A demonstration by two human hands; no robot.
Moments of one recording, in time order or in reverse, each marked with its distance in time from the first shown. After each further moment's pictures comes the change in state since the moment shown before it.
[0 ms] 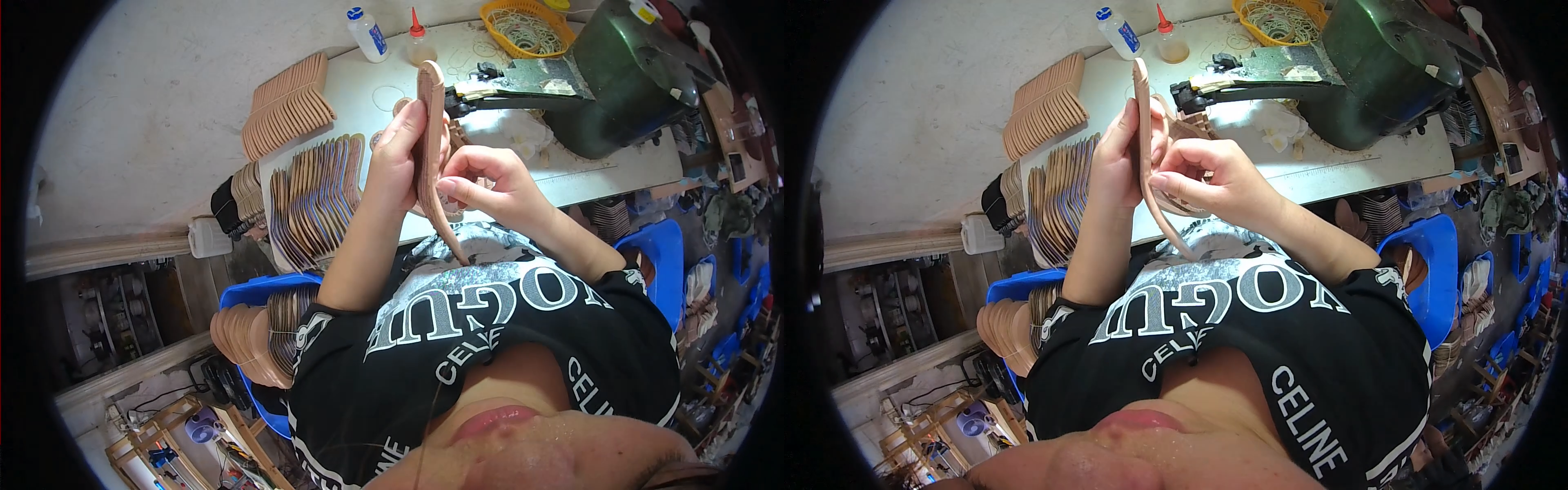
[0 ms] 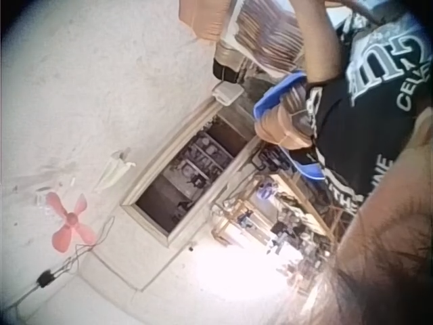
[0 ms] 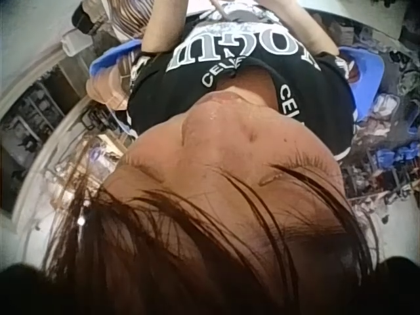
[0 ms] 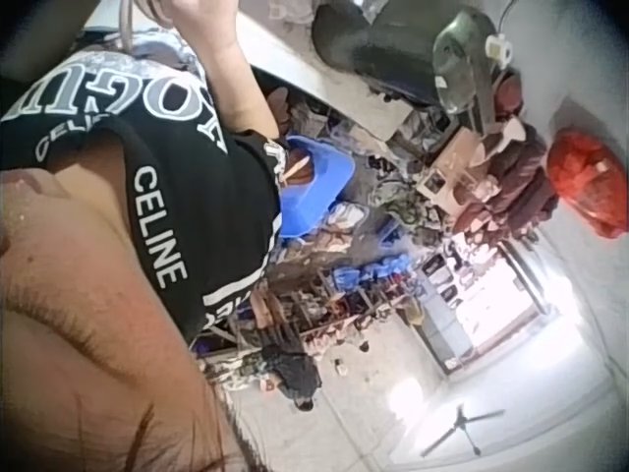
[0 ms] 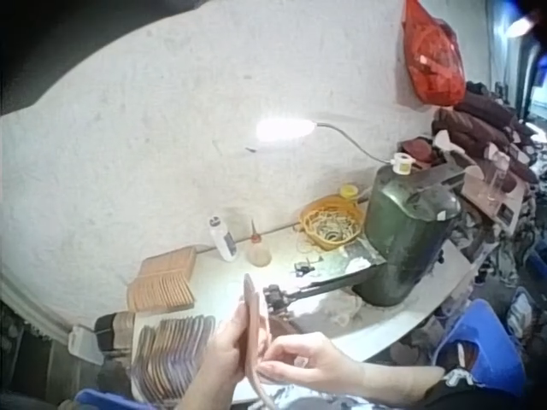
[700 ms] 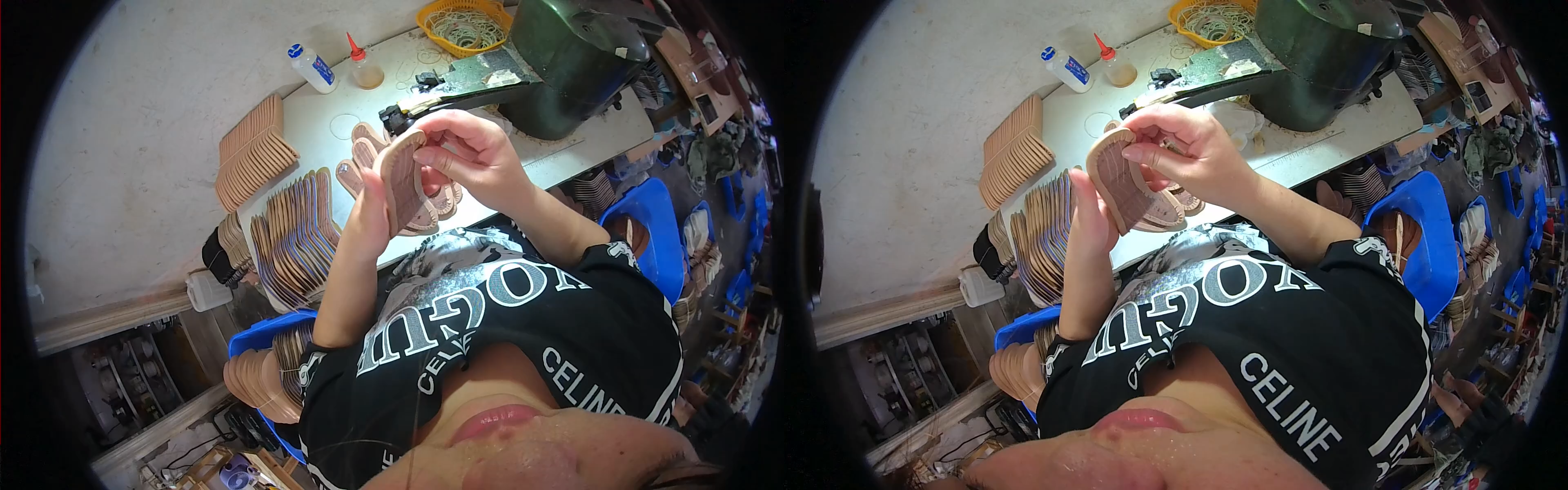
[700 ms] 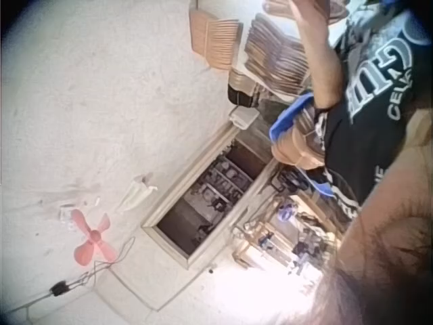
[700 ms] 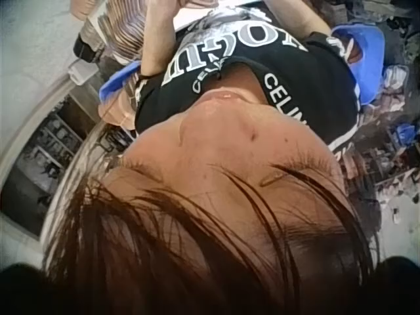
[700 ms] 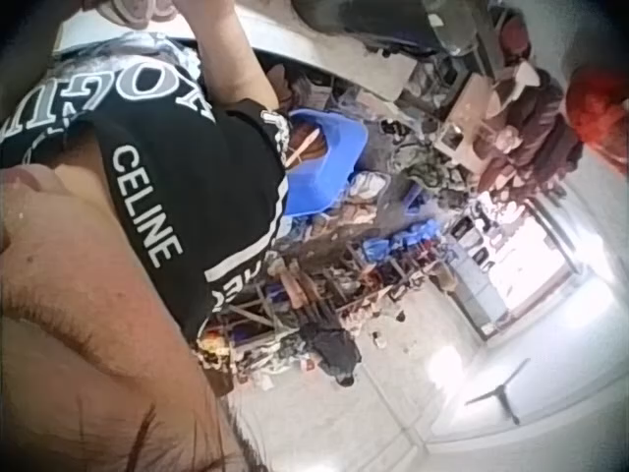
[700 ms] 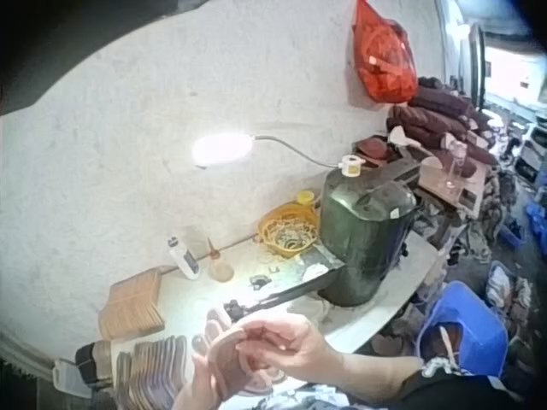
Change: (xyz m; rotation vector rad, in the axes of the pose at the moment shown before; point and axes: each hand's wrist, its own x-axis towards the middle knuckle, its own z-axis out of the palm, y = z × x) left_hand -0.018 -0.016 0.012 0.295 -0.112 -0.005; right_hand 0.005 -0.001 -0.028 0.215 0.188 -0.244
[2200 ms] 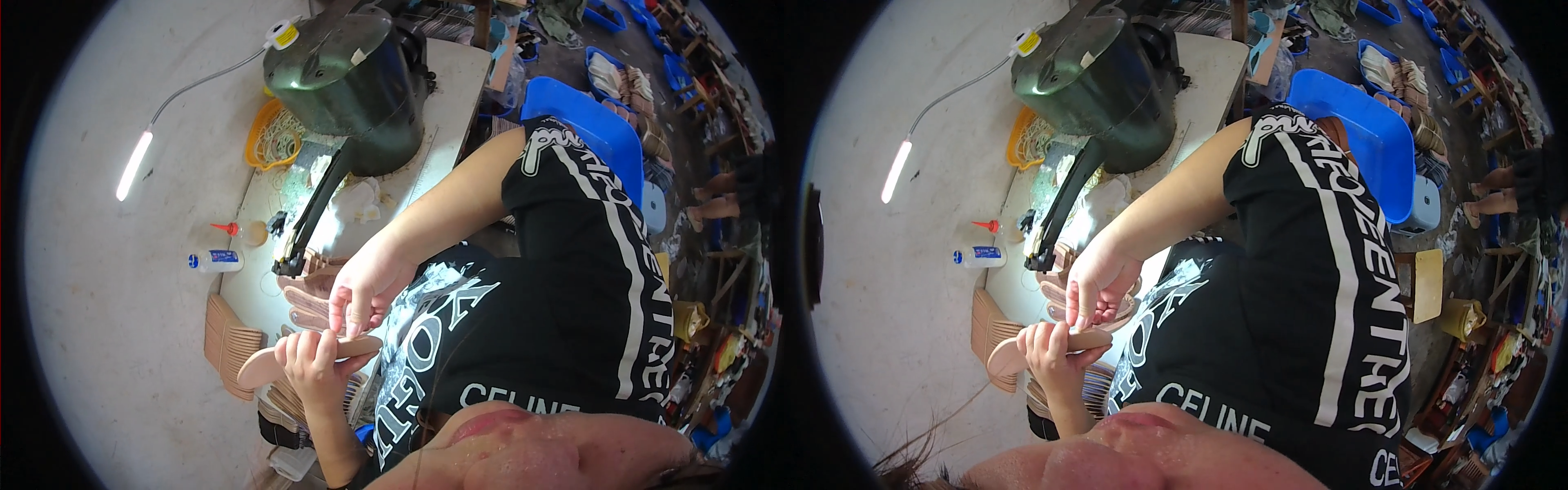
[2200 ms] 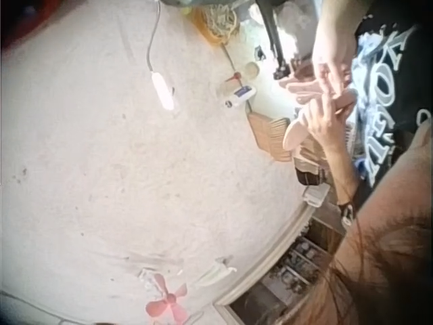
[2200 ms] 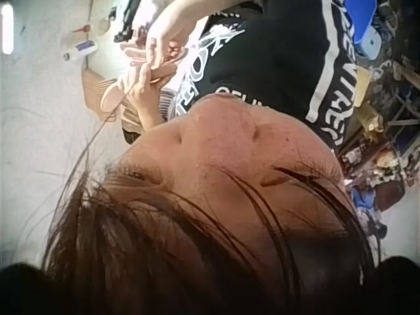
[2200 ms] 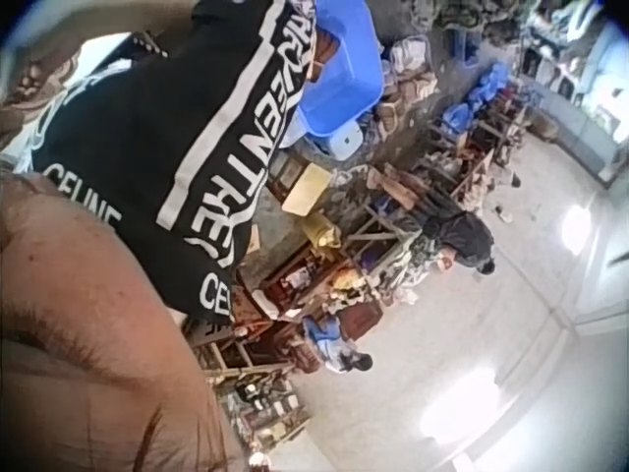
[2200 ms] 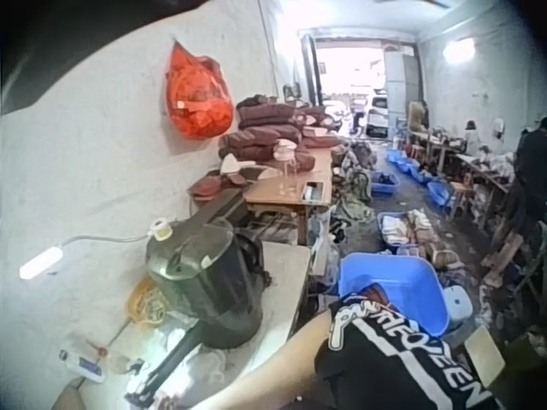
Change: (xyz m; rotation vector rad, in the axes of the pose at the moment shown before) left_hand -0.012 0.038 -0.001 1.681 -0.363 0.637; right_hand -0.024 0.009 -0.021 0.582 -0.408 0.889
